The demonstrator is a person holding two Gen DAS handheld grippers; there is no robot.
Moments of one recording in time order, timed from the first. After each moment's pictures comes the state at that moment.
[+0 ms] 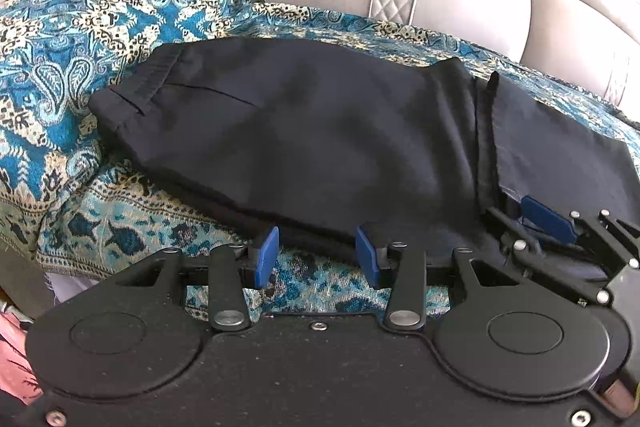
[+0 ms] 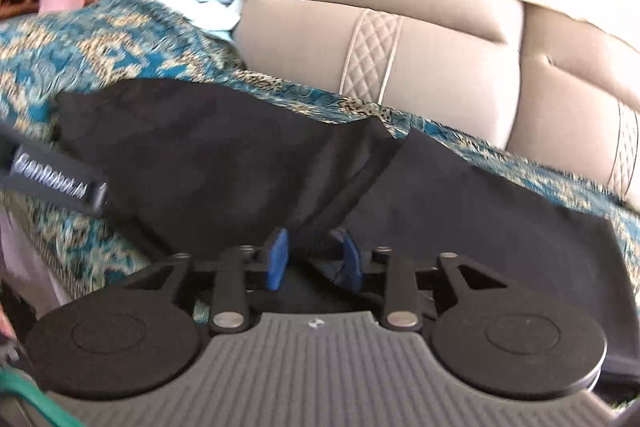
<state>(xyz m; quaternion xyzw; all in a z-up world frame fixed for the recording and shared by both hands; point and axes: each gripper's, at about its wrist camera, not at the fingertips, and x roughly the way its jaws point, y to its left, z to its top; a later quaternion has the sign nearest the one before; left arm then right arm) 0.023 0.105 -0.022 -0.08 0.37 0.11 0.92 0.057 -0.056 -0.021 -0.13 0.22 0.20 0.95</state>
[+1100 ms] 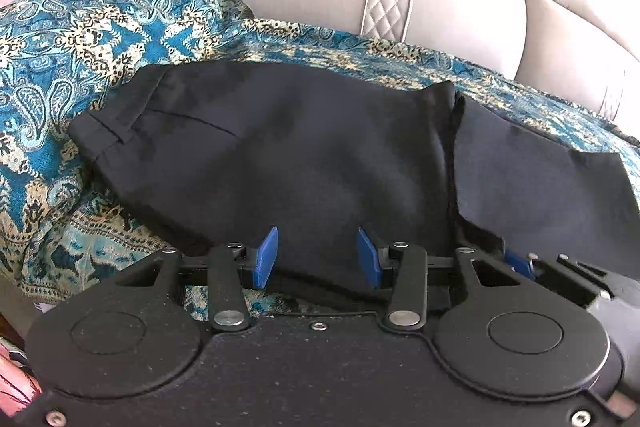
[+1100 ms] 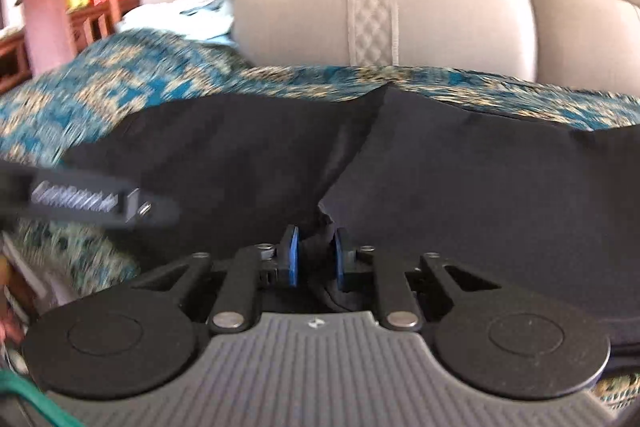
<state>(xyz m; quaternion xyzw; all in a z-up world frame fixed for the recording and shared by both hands) 0.044 0.108 -0.016 -0.08 0.35 0.10 0.93 0.087 -0.063 -0.023 0.00 0.29 0.24 0.93</state>
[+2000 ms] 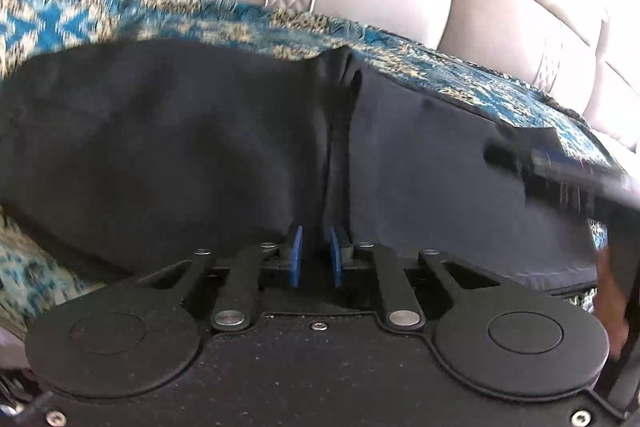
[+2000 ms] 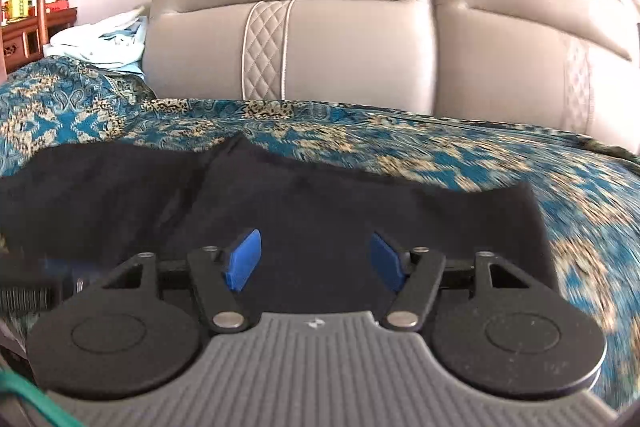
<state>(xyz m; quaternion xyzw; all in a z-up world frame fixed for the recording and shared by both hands) 0.077 0.054 -0.029 -0.11 0.38 -0.01 0.92 0.146 -0.164 0.024 -0.02 0.28 0.15 0.95</state>
